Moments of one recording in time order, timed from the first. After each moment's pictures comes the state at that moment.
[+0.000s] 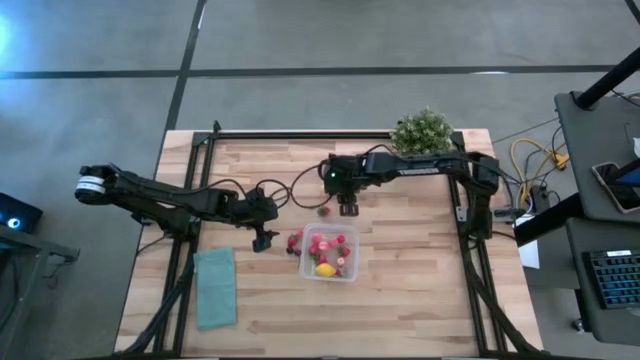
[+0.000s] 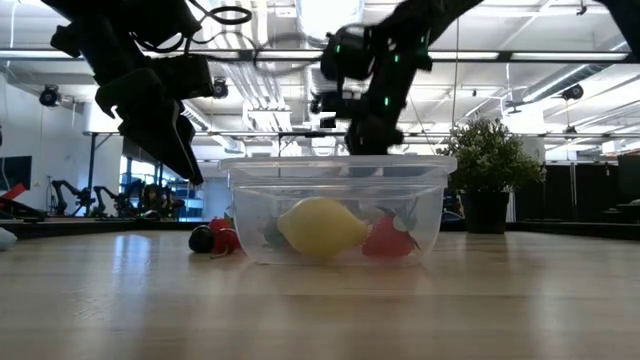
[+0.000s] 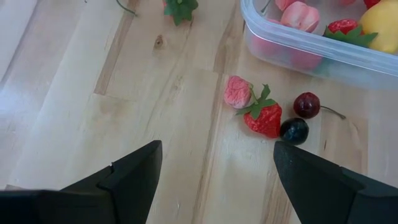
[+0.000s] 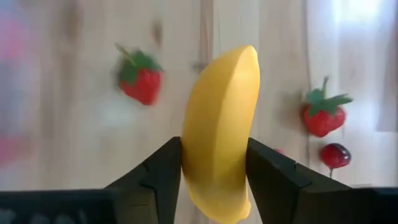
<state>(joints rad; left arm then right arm) -0.05 1.17 0.63 -0.37 -0.15 -0.23 -0.22 1.90 1.40 -0.65 0.05 -0.30</state>
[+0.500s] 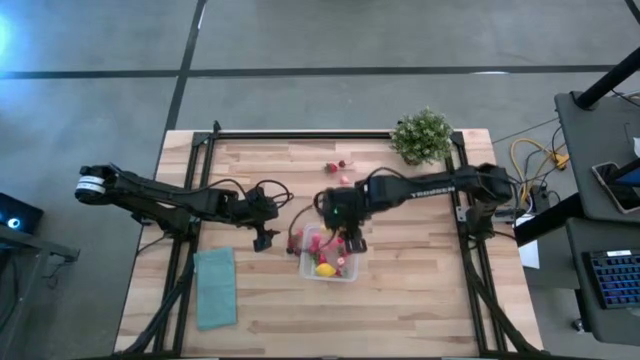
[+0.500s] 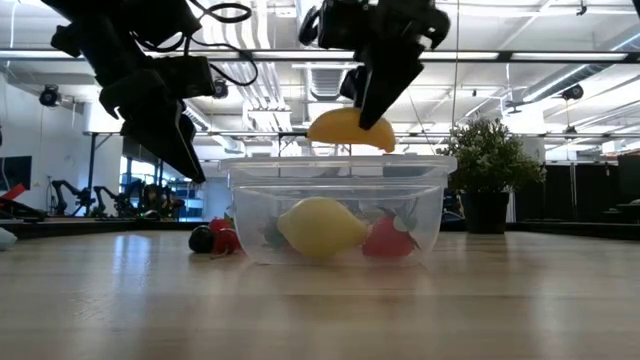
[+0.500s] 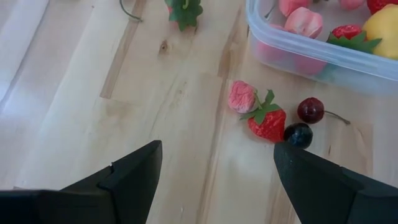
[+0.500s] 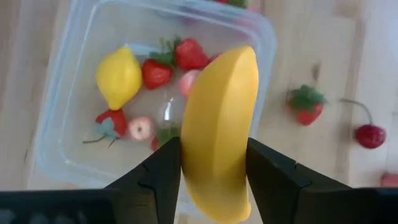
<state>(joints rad) -0.05 1.17 0.63 -0.37 -0.17 -0.23 0.03 1.83 1.54 -0.88 -0.08 -0.12</state>
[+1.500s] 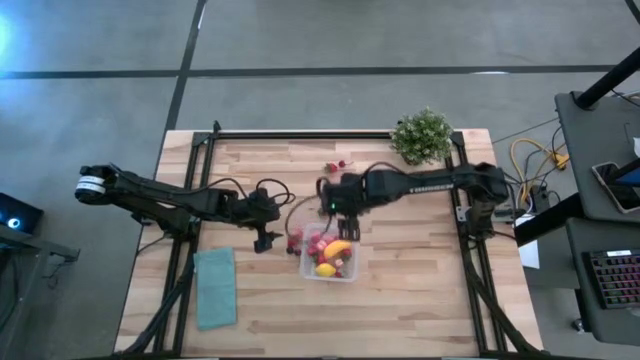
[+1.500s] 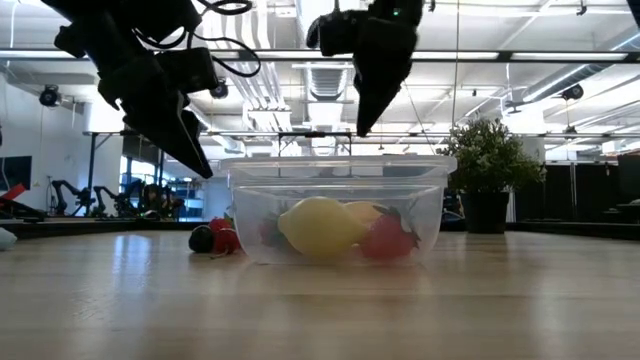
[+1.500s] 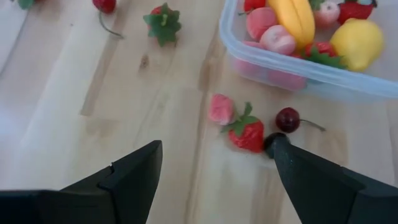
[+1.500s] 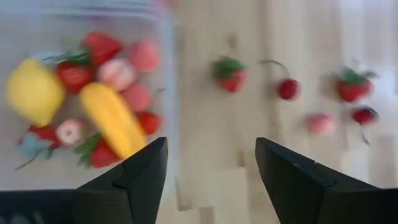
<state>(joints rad) -0.05 1.17 0.63 -0.31 -0.11 -0.20 0.01 1.86 1.64 -1.02 0.13 0.05</state>
